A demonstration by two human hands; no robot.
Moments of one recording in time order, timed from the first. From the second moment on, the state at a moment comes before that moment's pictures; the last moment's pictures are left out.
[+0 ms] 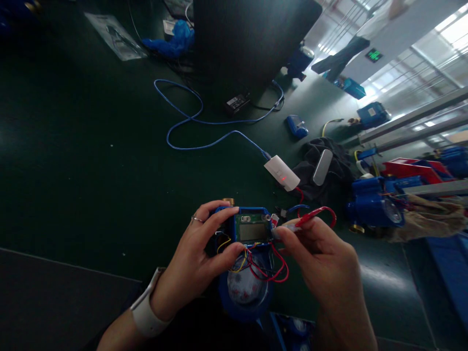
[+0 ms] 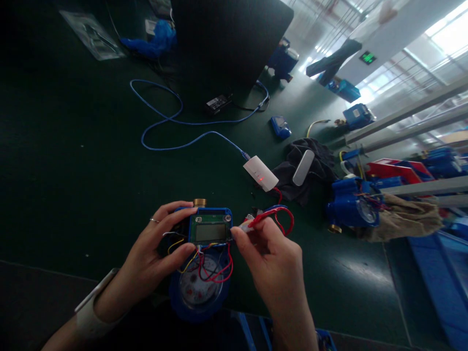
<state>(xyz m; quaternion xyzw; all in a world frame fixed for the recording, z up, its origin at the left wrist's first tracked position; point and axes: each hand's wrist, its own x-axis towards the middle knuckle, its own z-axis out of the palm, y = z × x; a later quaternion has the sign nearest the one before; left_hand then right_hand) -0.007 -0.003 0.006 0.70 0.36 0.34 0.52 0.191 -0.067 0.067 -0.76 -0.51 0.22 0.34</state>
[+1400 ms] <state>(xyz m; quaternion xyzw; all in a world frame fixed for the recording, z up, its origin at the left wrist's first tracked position) -0.010 -0.006 0.024 0.73 0.40 0.39 0.41 0.179 -0.069 0.071 -0.73 -0.40 0.19 0.52</state>
